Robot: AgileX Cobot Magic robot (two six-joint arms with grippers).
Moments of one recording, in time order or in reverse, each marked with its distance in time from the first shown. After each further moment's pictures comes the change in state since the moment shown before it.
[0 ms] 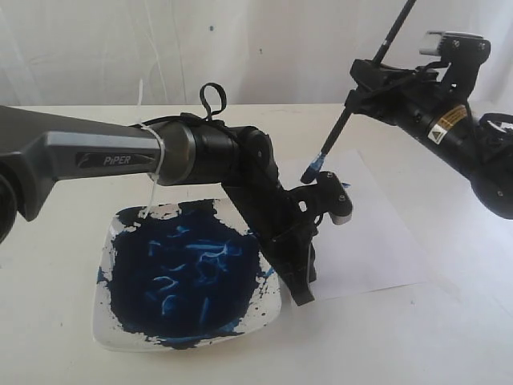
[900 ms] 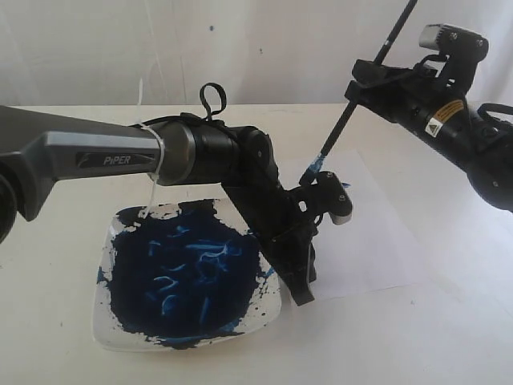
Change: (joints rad) left arm 0.000 0.000 0.000 0.000 0.000 0.000; right arm 0.009 0.000 -0.033 0.036 0.100 0.080
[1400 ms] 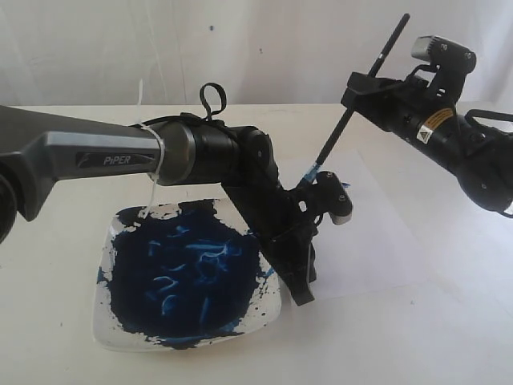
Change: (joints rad) left arm 0.000 0.000 0.000 0.000 0.000 0.000; right arm 0.000 0.065 -0.036 -0.004 0.013 0.050
